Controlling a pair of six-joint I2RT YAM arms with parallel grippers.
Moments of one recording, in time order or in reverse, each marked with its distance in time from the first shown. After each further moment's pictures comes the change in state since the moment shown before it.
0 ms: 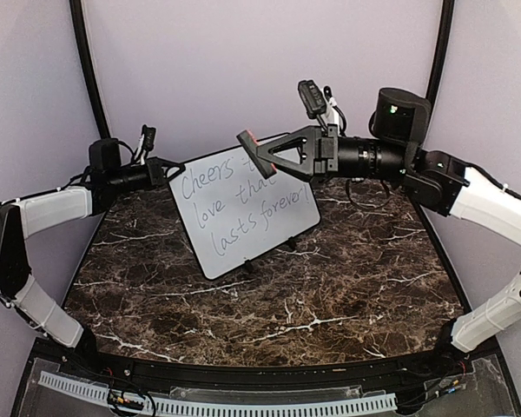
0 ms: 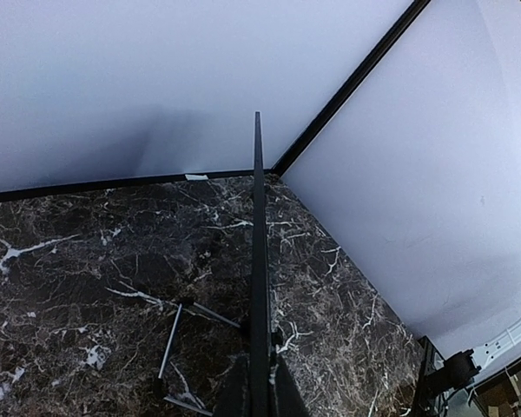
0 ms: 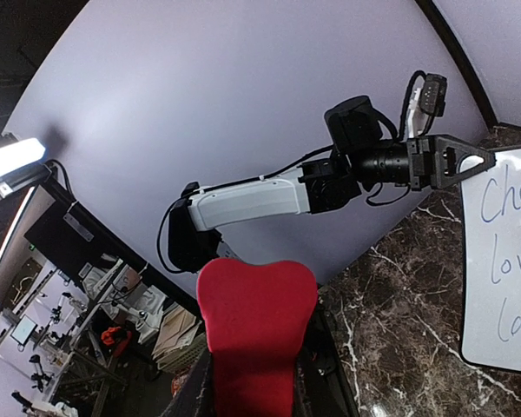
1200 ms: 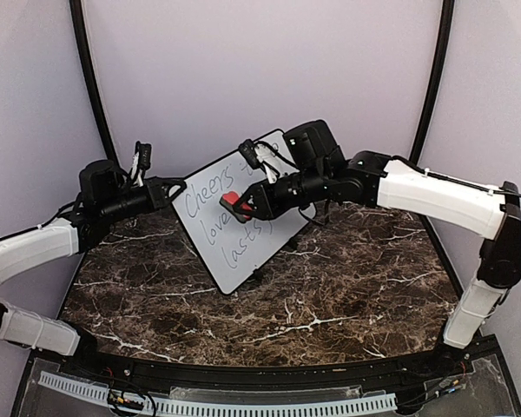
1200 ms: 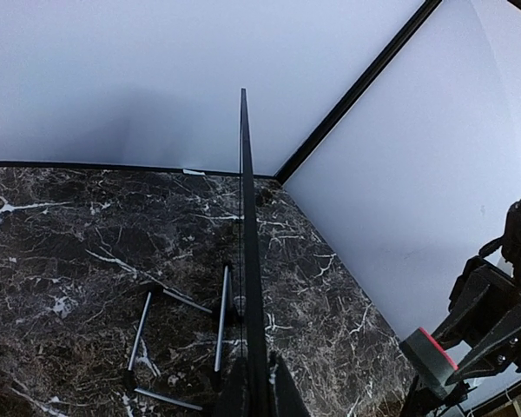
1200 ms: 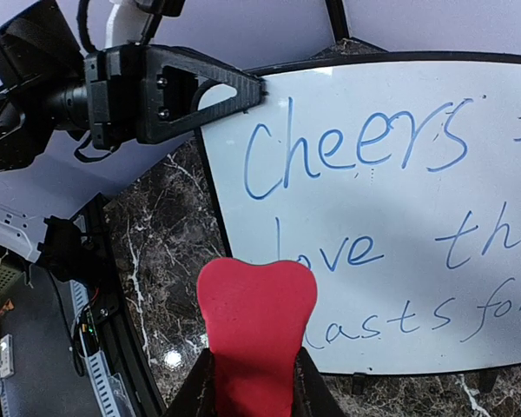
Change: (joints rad) left arm -0.178 -0.306 -0.278 0.040 -0.274 -0.116; right arm 0.019 0.358 0.195 -0.397 0.304 -0.517
